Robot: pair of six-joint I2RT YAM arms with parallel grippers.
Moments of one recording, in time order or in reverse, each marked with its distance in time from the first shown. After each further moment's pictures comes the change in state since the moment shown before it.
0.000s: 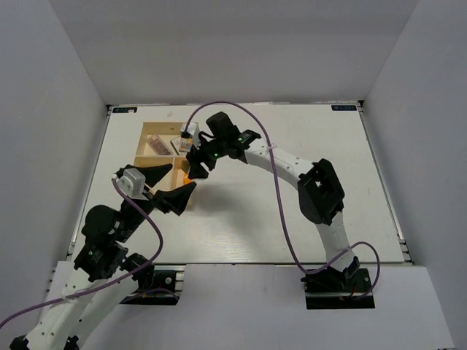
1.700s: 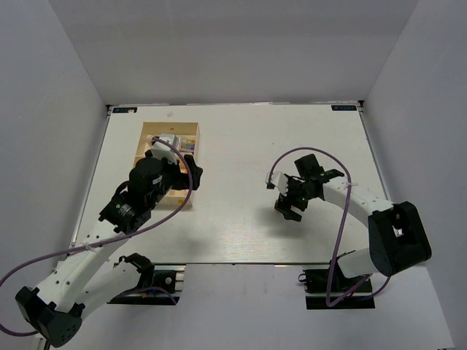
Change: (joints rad) left arm -0.001 0.481 0.209 -0.313 -0.315 -0.114; right arm -0.423 -0.708 -1.045 -0.172 0.206 -0.587
